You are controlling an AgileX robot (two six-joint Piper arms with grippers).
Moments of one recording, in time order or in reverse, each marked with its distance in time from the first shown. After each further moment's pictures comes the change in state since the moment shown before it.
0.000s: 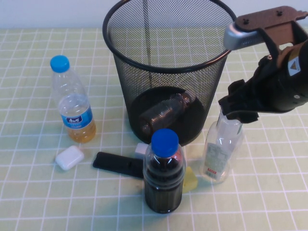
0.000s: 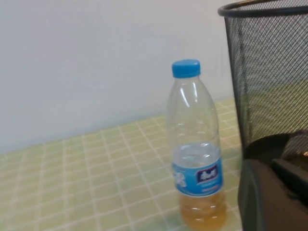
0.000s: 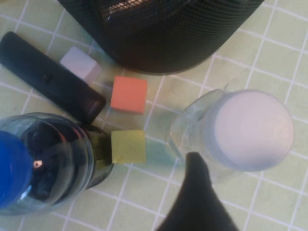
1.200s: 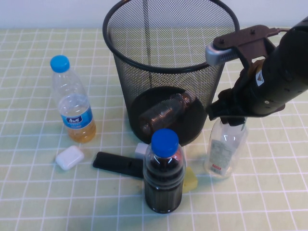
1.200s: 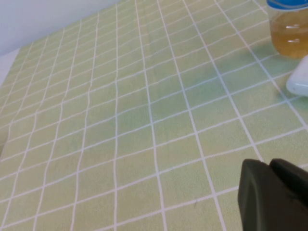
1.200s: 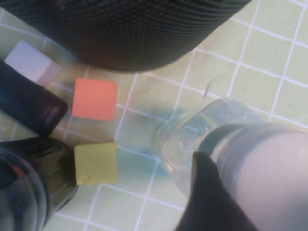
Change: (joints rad) right arm 0.000 0.140 -0.002 -0.086 -0.039 0.055; left arm 0.290 -0.080 0.120 0.268 0.285 0.000
